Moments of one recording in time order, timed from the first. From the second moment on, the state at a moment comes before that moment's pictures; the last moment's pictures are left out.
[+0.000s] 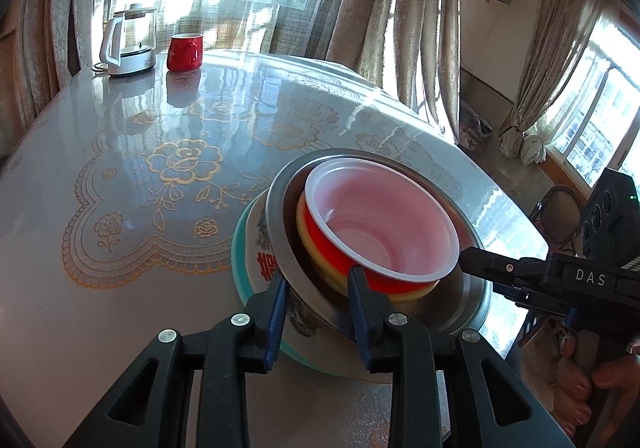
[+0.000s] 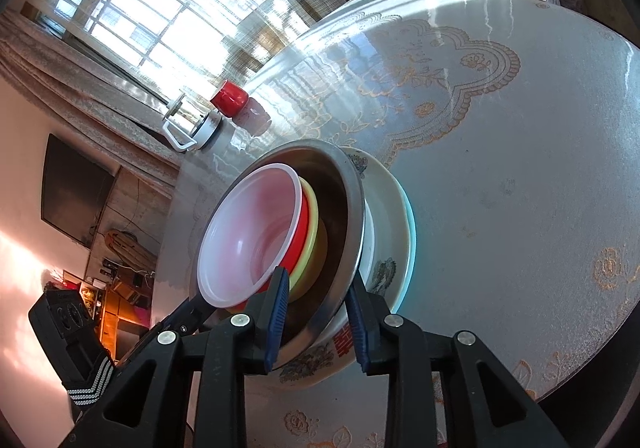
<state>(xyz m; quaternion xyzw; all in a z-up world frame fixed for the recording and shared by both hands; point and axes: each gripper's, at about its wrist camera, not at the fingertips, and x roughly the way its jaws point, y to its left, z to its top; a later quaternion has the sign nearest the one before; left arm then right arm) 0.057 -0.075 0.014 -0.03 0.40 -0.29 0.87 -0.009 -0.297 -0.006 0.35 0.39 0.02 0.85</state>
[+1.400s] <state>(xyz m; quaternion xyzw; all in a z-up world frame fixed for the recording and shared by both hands) -0.007 -0.045 0.007 0.05 0.35 -0.18 0.92 -0.075 -0.267 0.012 0.18 0.29 -0.03 0.94</state>
